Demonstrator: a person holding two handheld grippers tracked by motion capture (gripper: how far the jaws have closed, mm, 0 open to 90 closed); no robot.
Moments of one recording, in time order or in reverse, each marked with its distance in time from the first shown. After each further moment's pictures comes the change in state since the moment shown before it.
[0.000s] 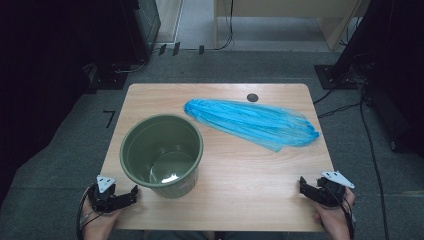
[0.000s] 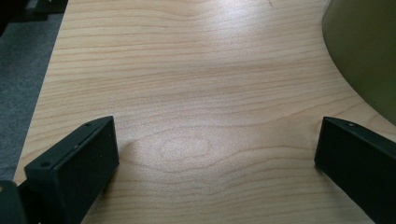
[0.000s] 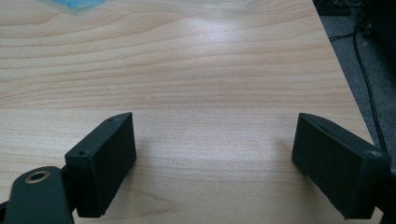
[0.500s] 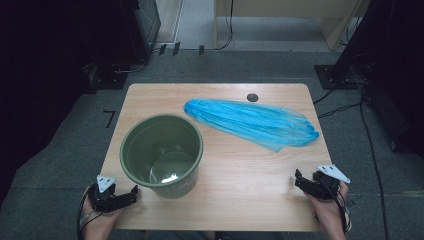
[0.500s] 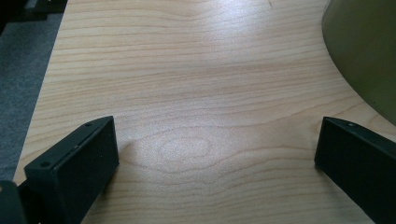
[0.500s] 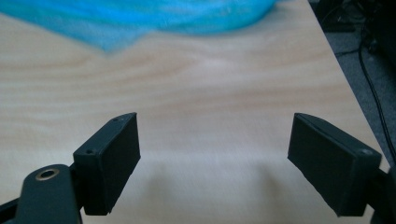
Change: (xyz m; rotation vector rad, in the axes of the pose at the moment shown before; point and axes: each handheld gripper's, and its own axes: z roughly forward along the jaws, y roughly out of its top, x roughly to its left) left arm 0.000 0.001 0.000 0.003 -0.002 0.004; right arm 0.021 0.024 0.002 -0.071 0.022 0.011
